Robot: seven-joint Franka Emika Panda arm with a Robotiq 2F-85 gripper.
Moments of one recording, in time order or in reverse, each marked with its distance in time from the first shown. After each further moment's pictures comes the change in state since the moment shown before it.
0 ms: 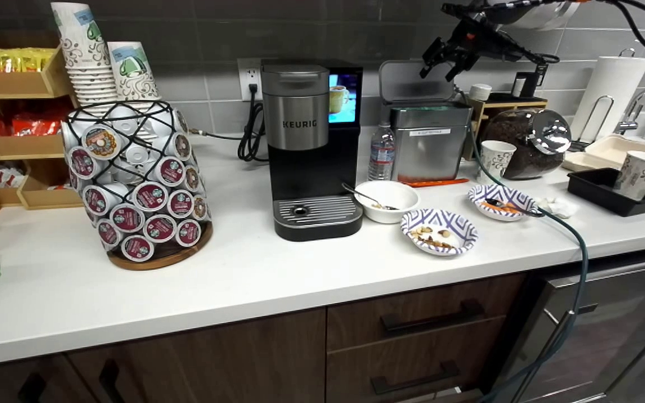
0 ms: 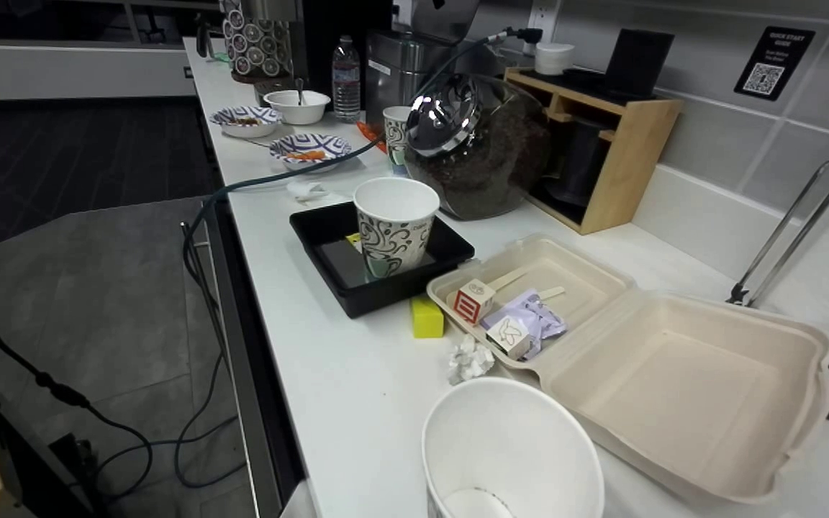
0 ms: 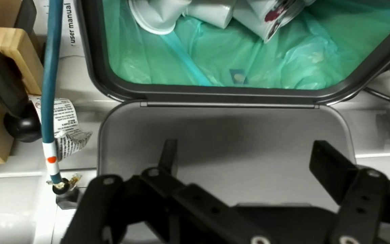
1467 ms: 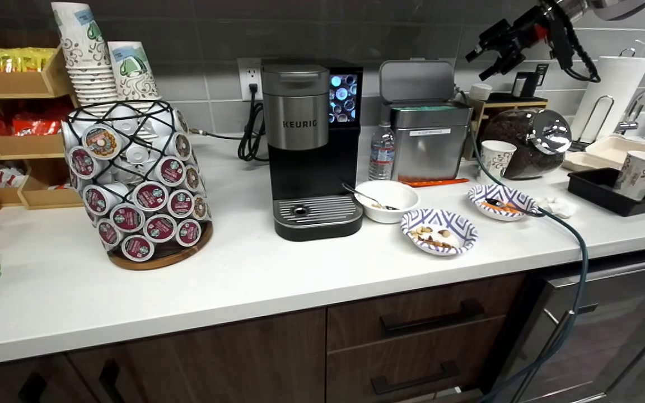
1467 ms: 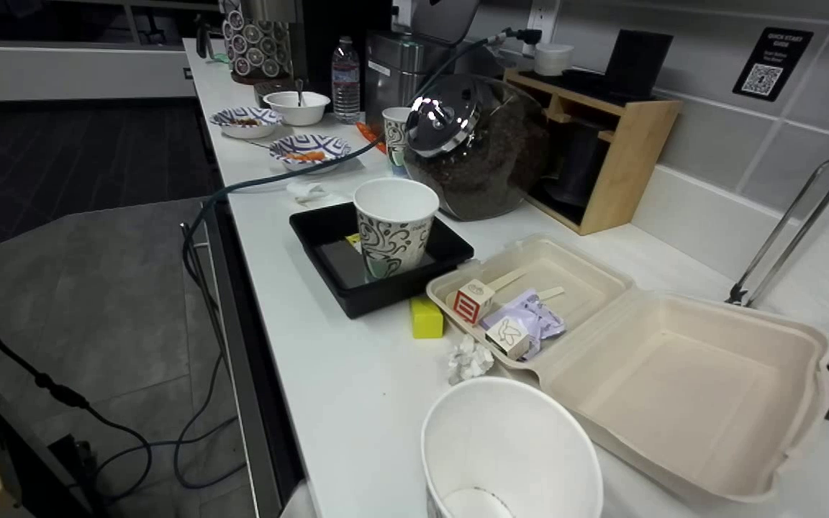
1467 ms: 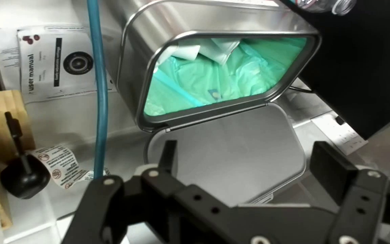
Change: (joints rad) arm -0.327 -0.226 0.193 -0.315 0.601 -0.133 -0.537
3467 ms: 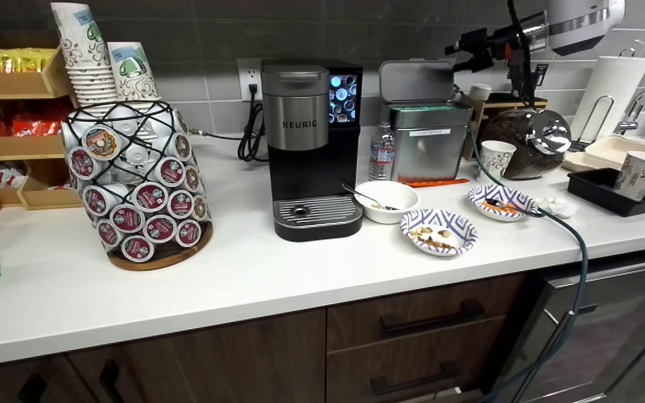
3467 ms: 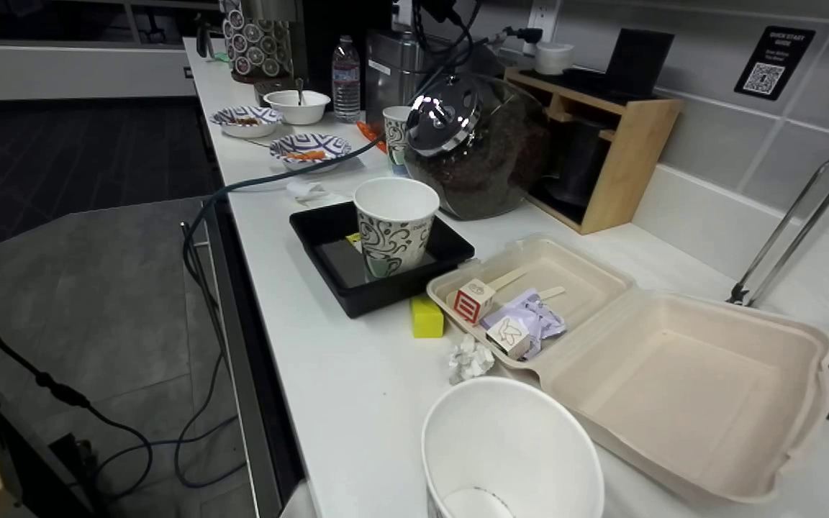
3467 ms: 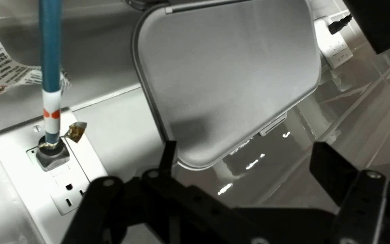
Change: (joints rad) arm -0.036 0.262 0.150 0.258 0.349 0.261 -0.437
